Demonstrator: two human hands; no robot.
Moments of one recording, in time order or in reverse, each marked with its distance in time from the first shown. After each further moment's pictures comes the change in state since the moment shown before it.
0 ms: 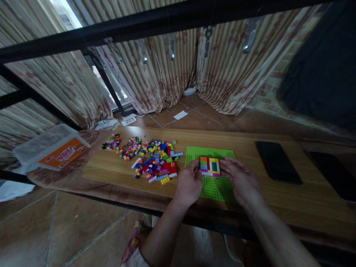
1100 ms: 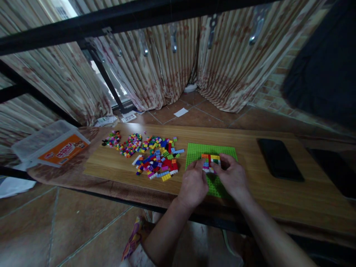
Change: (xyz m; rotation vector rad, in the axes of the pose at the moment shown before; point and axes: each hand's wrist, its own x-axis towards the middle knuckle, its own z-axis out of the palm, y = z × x) left_hand -0.009 0.009 0.002 0.397 -0.080 0.156; right_hand -0.002 0.006 0.011 -0.726 -0.038 -0.316
